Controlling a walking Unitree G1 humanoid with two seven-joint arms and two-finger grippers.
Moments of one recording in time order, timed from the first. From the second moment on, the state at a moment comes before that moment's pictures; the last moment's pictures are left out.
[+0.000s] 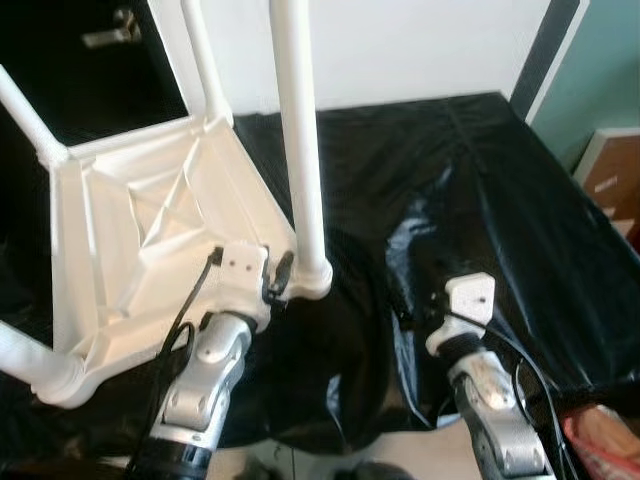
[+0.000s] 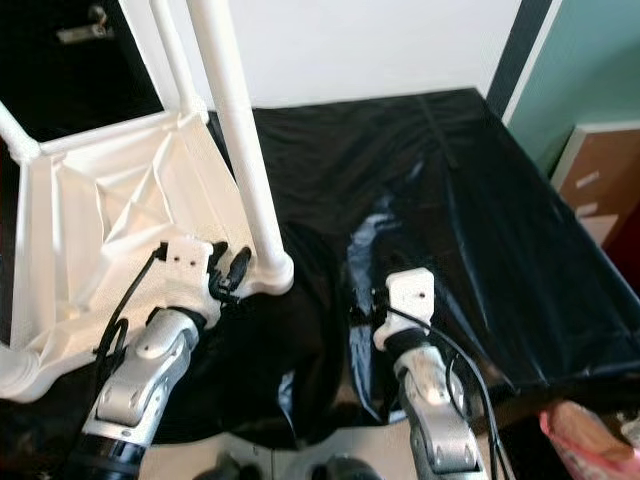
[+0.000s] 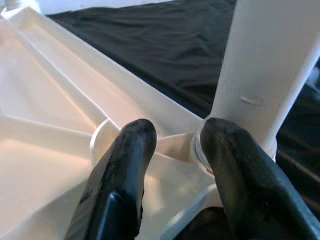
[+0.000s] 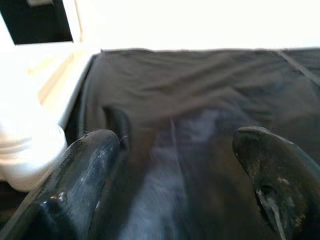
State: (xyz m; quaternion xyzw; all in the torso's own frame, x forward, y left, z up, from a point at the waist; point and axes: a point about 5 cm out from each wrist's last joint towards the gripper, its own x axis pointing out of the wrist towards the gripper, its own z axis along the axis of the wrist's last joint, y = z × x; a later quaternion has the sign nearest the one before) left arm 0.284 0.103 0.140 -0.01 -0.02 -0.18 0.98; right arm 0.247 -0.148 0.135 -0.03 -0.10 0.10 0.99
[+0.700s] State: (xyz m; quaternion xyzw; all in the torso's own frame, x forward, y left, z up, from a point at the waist) left arm 0.284 0.121 0.144 -0.02 -0.01 -0.13 0.99; right arm 0.248 -0.149 0.136 -0.03 -0.10 0.11 0.99
